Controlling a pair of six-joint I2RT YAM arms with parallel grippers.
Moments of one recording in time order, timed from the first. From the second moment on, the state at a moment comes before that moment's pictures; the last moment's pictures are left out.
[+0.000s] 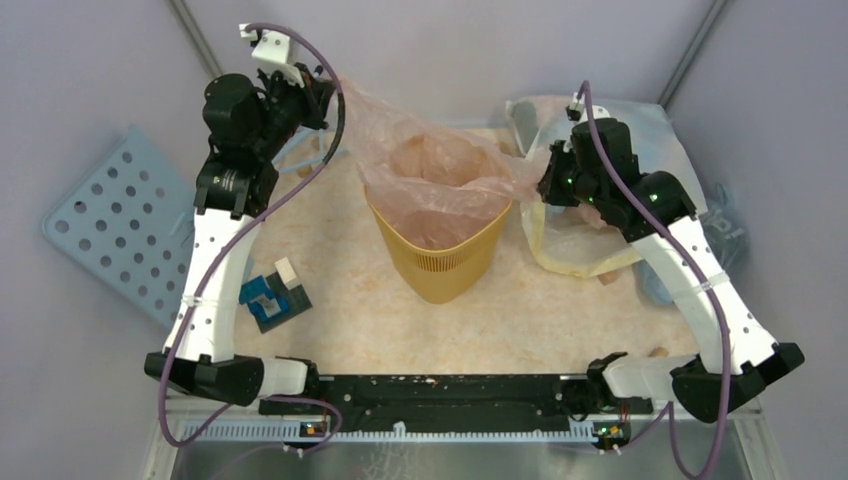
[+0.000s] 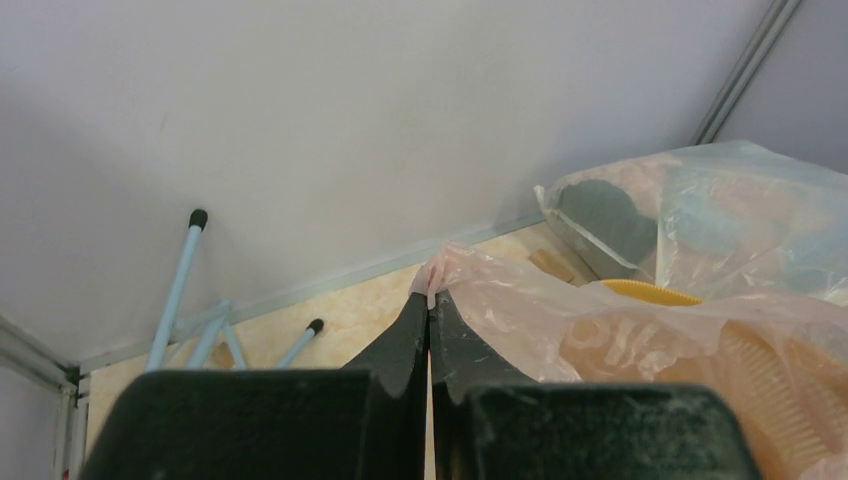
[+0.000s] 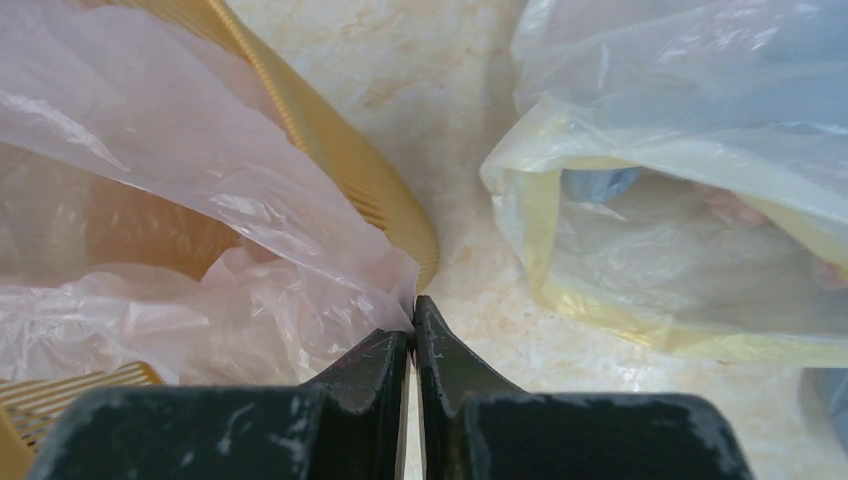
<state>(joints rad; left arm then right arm) -0.18 1.33 1.74 -0.35 0.25 -0.05 0.50 1.24 1.59 -0.96 0.16 0.44</state>
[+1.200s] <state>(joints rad) -0.14 1.38 1.61 -0.28 0.32 -0.06 0.52 1.24 1.78 -0.87 -0.08 -0.05</state>
